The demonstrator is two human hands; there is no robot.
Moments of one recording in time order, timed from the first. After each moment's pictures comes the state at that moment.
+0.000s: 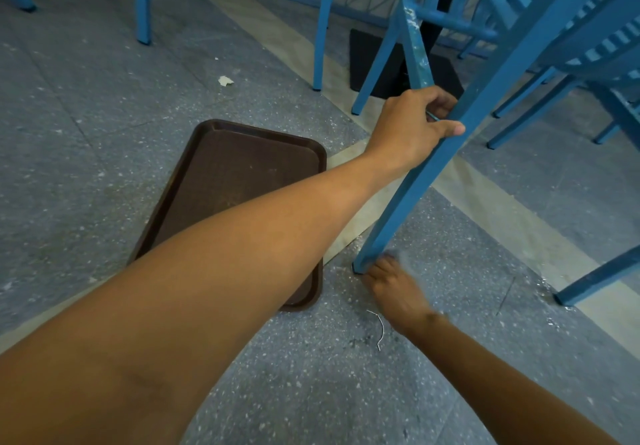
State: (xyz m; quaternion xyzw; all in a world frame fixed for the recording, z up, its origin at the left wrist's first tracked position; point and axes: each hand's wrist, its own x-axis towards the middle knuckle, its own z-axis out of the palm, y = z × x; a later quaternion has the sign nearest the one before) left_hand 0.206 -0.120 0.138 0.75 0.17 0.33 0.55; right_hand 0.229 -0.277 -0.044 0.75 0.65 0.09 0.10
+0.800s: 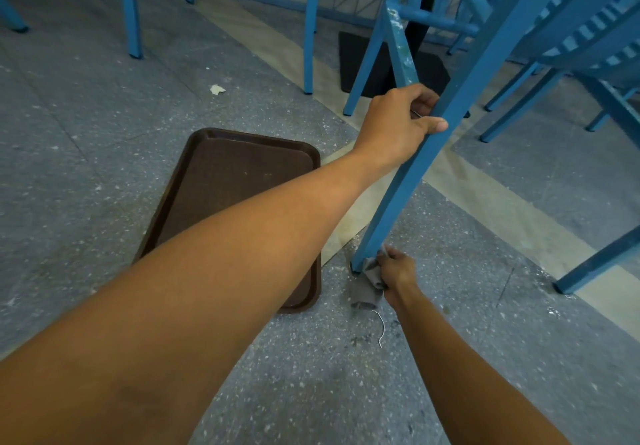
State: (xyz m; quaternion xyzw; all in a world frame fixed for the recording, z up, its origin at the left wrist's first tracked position) left_hand 0.209 -0.120 0.140 0.76 0.18 0.32 0.54; right_hand 0.243 -0.244 -0.053 0.81 -0.03 -0.29 -0.51
